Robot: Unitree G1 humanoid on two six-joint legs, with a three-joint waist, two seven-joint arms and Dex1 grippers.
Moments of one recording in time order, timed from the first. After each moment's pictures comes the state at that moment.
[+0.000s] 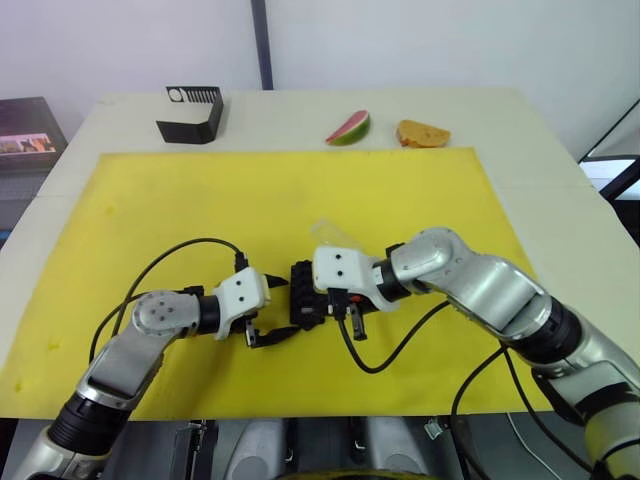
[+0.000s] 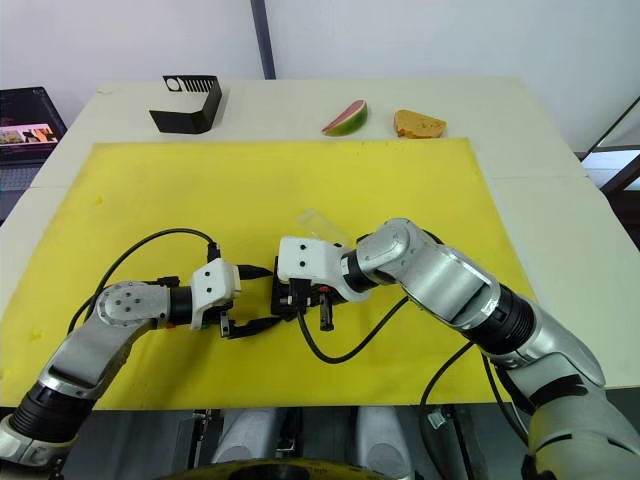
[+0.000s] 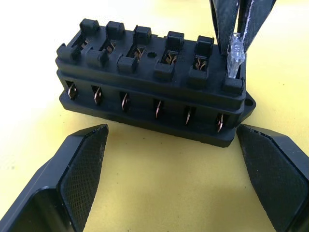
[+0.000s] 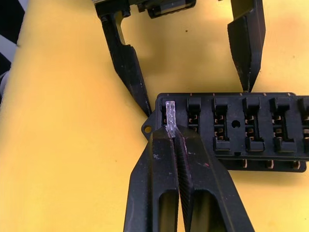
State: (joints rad) left arm -0.14 0.68 -0.19 -0.32 -0.21 0.30 -0.95; right arm -0.81 -0.67 0.62 -0.48 0.30 1.00 0.99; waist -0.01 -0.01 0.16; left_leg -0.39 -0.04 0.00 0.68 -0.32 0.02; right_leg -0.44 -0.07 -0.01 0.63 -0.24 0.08
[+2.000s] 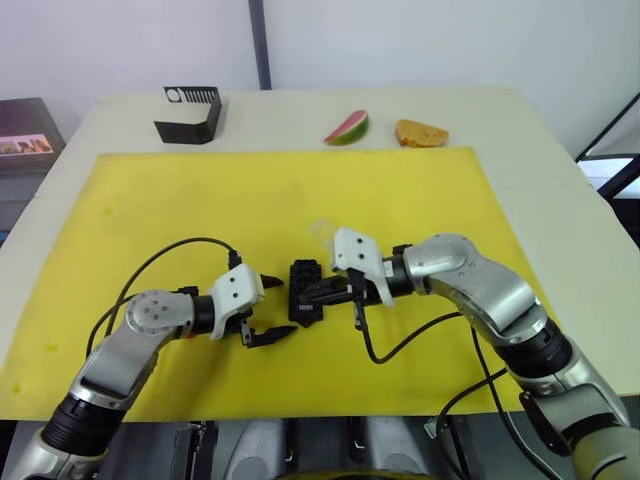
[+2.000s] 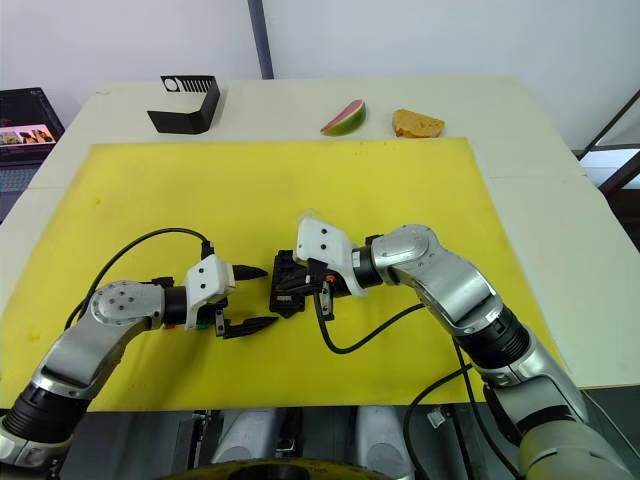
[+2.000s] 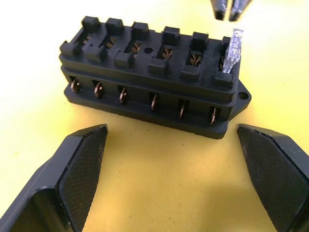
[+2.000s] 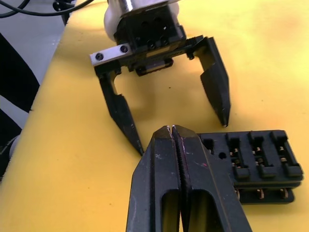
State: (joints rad) left arm -0.14 0.70 -0.15 -0.32 -0.25 0.35 -0.96; right arm -0.62 -0.58 0.42 -0.37 0.38 0.77 1.03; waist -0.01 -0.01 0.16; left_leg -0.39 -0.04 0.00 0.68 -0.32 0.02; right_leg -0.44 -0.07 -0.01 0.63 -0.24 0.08
